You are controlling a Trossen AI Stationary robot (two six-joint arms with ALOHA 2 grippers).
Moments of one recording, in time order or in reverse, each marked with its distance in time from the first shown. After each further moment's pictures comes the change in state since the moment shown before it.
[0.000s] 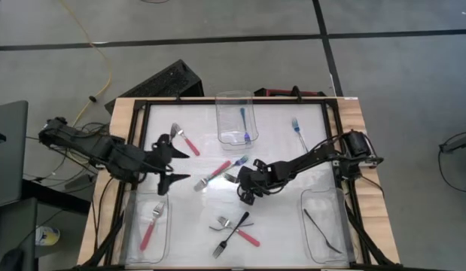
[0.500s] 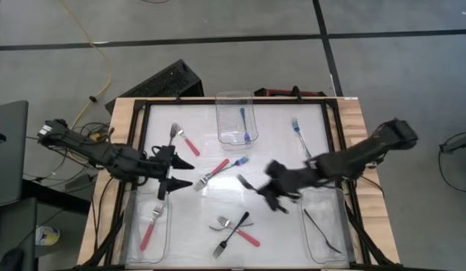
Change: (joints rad) left arm 0.005 -0.110 -0.313 0.474 0.138 -0.203; right arm 0.191 -0.545 -0.001 -0.161 -0.003 0.439
